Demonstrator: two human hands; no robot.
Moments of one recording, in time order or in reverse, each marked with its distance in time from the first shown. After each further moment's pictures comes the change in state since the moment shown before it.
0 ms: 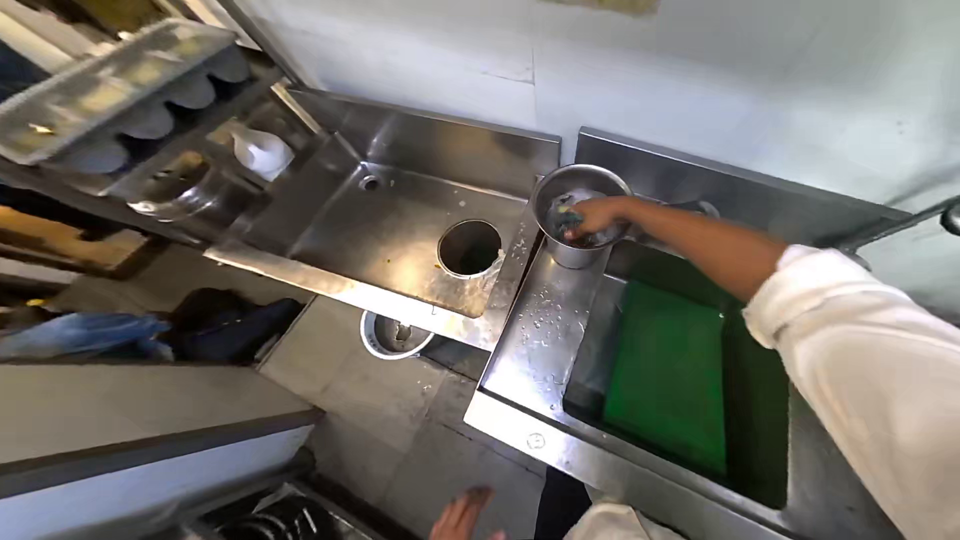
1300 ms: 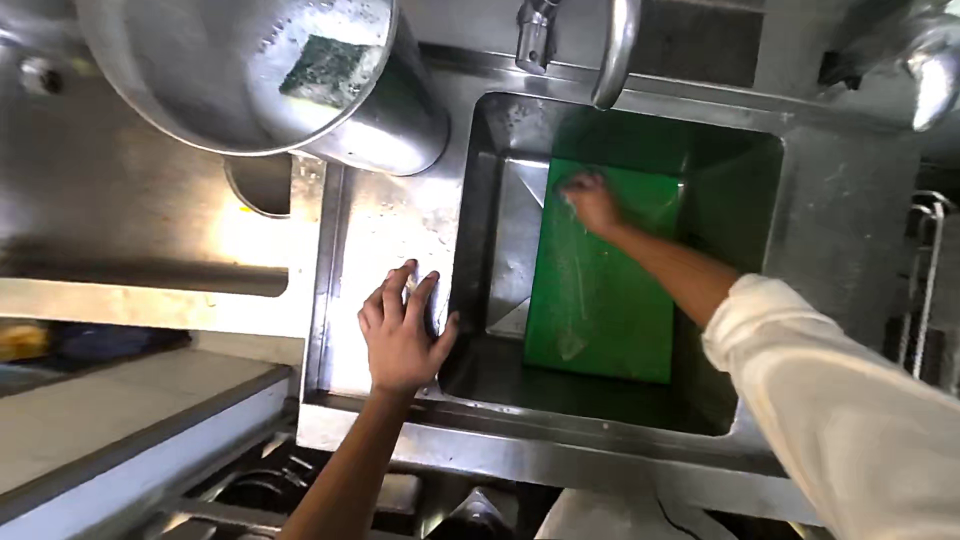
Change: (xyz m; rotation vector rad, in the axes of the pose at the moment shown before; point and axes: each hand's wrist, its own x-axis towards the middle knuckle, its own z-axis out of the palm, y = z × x) left_hand 0.309 0.097 0.056 0.528 0.386 0.275; right_hand -0.076 0.212 0.401 0.286 0.648 0.362
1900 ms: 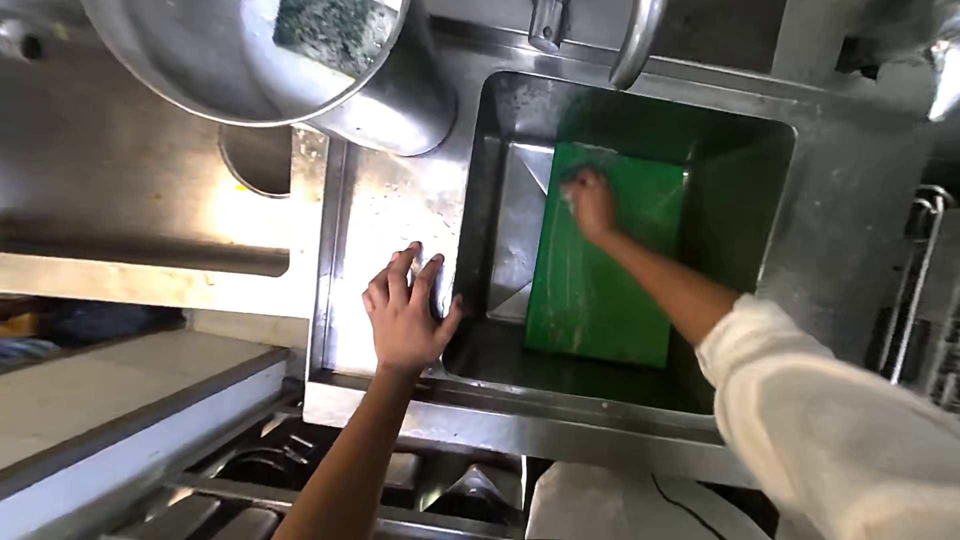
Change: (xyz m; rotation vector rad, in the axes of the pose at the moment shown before) left_hand -0.003 0.001 0.001 0.001 0.012 0.008; right_hand -0.025 -0.041 0.003 -0.004 -0.015 0.195
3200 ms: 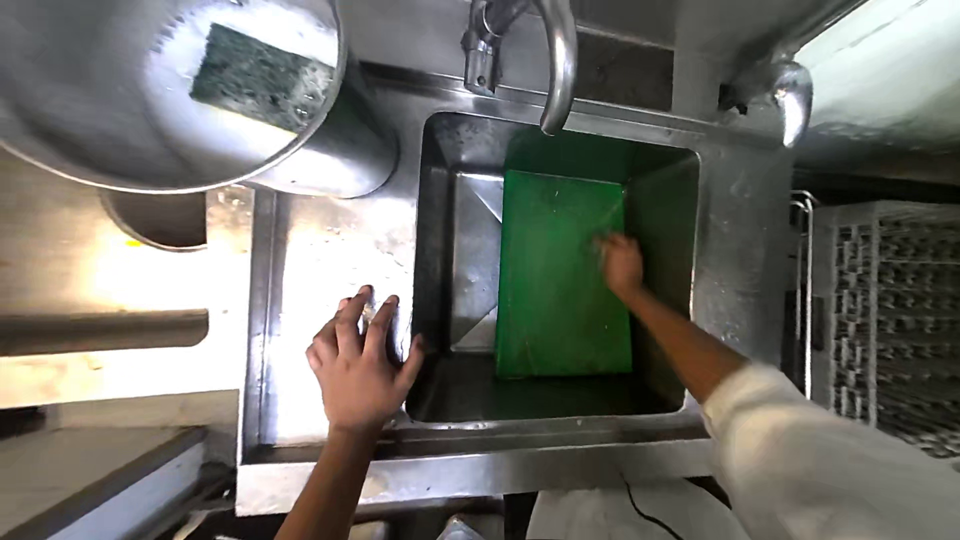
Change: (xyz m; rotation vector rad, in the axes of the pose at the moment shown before) left_hand 0.004 0.000 -0.001 -0.024 0.040 0.026; right_hand -0.114 0.094 -0.049 -0.200 0.009 0.355
